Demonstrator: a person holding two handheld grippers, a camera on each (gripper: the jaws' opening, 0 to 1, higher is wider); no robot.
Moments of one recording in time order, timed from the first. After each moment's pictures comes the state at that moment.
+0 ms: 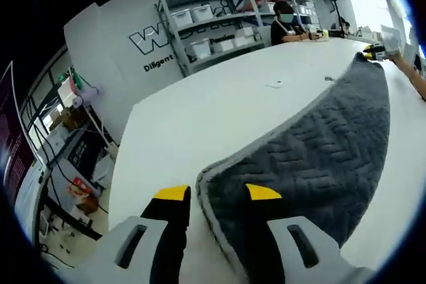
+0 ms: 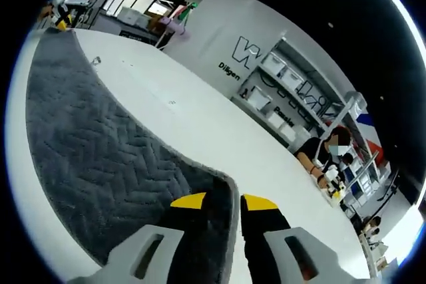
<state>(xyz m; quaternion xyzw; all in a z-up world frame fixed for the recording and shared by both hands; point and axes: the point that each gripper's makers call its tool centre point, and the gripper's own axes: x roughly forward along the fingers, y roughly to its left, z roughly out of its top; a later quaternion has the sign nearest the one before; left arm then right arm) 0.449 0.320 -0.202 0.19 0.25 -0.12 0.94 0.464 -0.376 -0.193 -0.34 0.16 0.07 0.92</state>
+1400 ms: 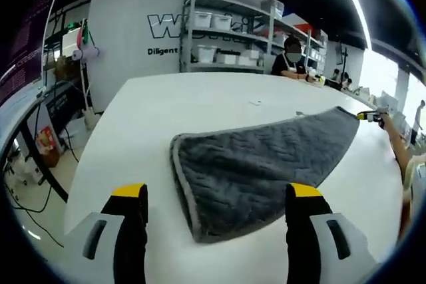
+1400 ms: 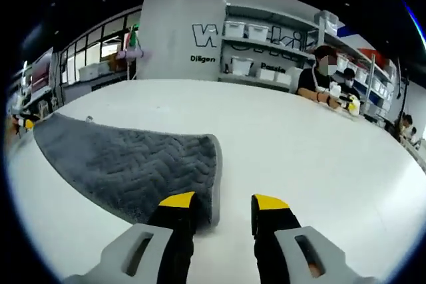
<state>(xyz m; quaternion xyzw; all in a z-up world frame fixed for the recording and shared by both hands) 0.375 0.311 -0.207 0.00 0.25 -0.18 0.95 0.400 -0.422 -0.221 -0.06 0.25 0.06 0.97</state>
